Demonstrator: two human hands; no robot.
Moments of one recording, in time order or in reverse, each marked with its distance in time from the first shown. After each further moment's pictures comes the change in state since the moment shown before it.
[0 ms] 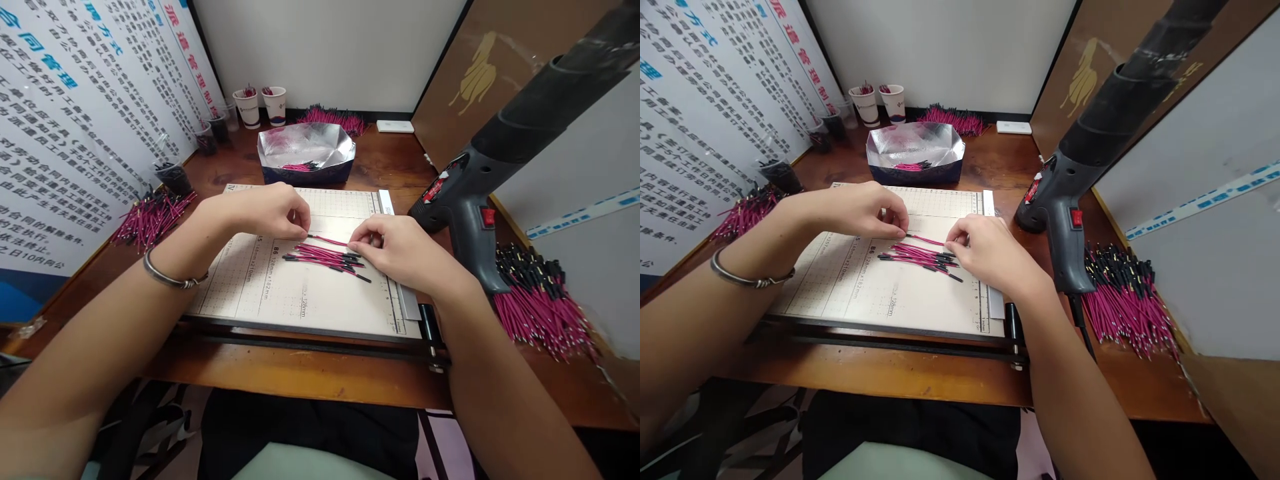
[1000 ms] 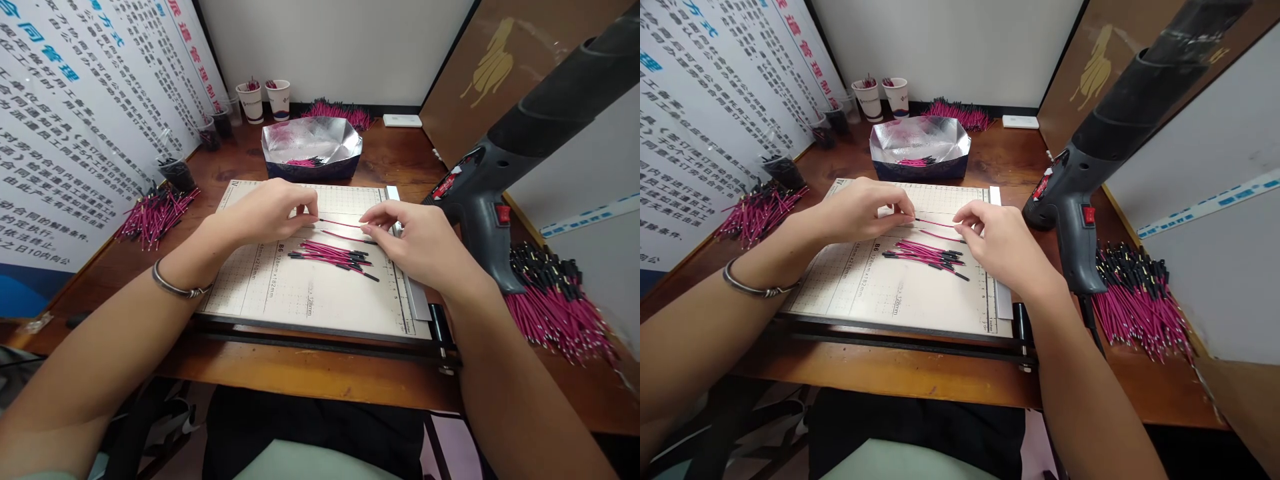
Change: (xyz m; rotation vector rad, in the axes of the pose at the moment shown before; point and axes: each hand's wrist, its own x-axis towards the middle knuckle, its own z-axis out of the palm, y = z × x) left_hand -0.010 -0.009 0.025 0.087 0.369 0.188; right_hand -0.002 -0.001 -0.002 0.057 0.164 0.015
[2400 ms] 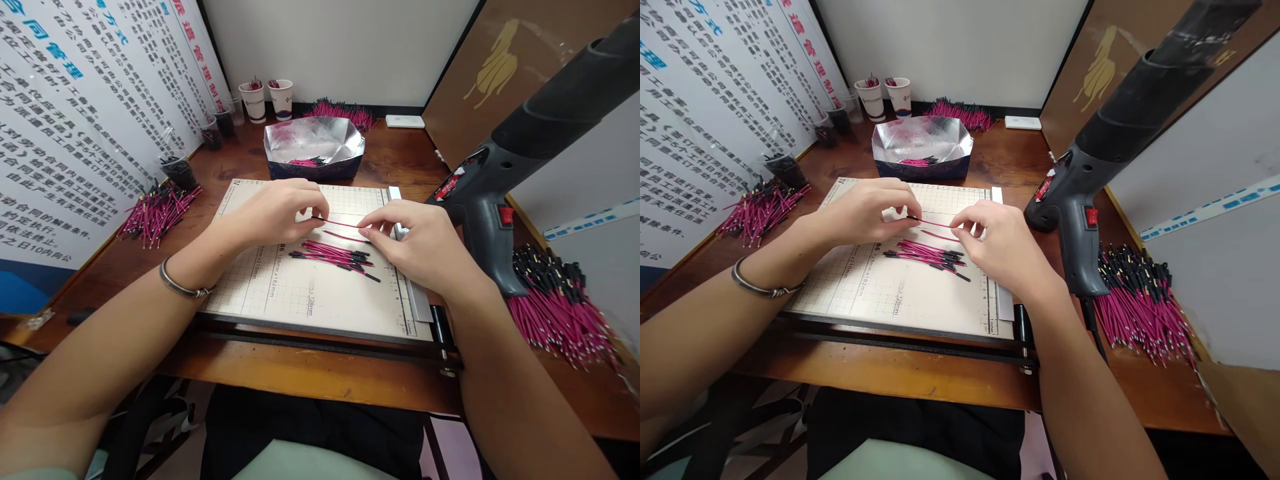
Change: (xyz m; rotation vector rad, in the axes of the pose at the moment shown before) left_hand 0.000 0.003 0.009 0.036 0.156 0.182; right_hand -0.001 0.003 0.004 -0.010 0.072 -0.170
